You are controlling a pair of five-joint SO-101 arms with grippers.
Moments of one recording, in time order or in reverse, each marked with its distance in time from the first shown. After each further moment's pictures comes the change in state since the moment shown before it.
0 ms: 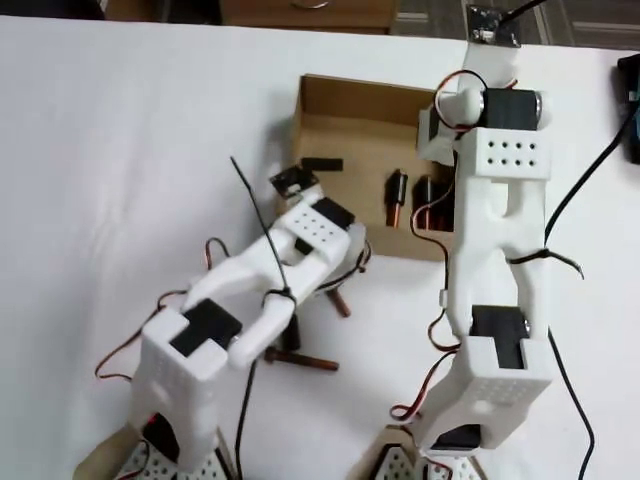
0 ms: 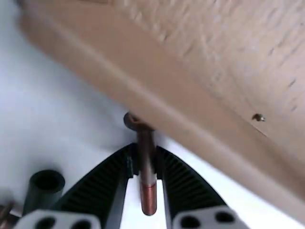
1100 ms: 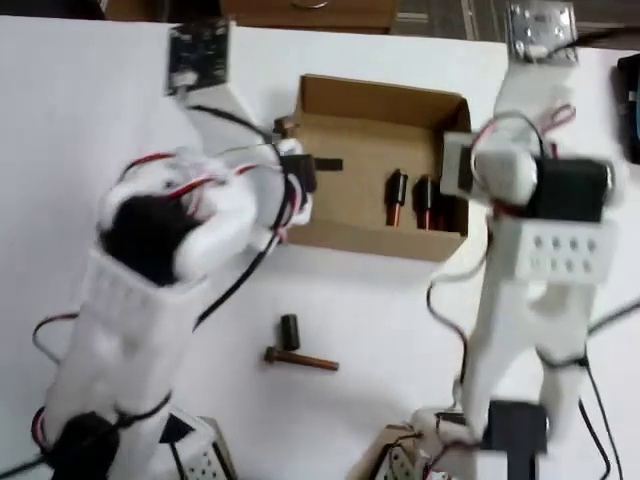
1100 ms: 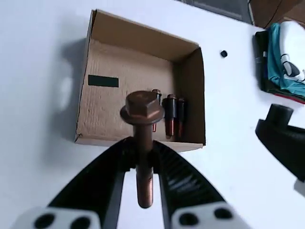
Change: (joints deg) left arm -7.1 -49.0 -20.2 20.0 -34.0; right arm 0.7 -30.4 10.2 8.5 4.6
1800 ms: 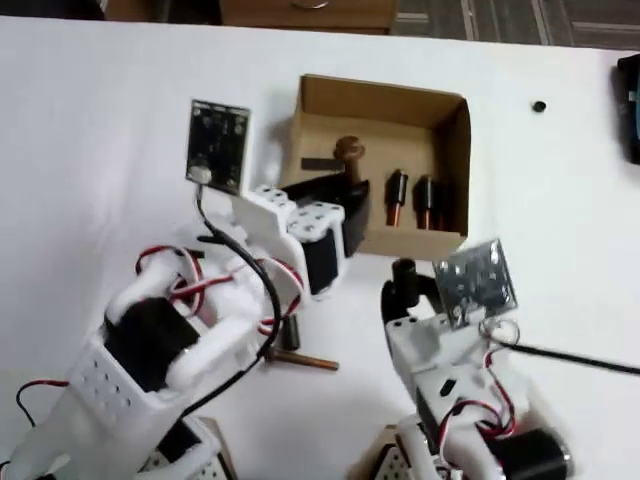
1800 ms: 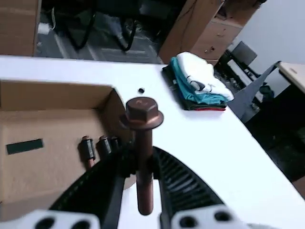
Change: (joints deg) left arm 13.4 -22.9 33.2 -31.8 -6.0; right arm -18.8 -71.8 68.3 -15.6 2.4
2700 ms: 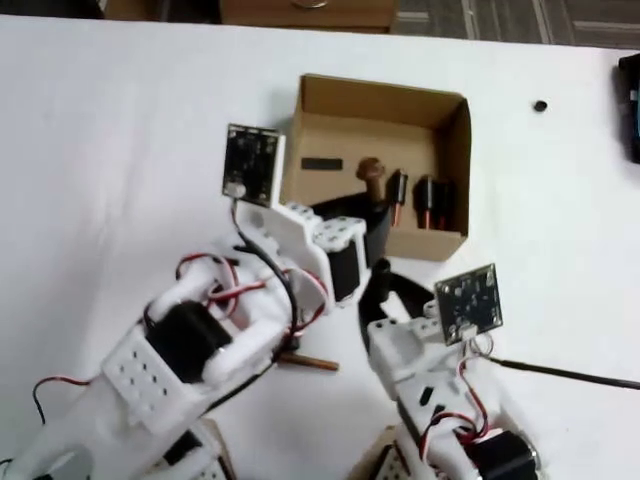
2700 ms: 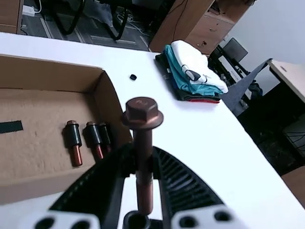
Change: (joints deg) left arm 2.1 -0.5 13.2 -10.2 4.0; right arm -6.0 -13.5 17.0 -11.7 -9.4
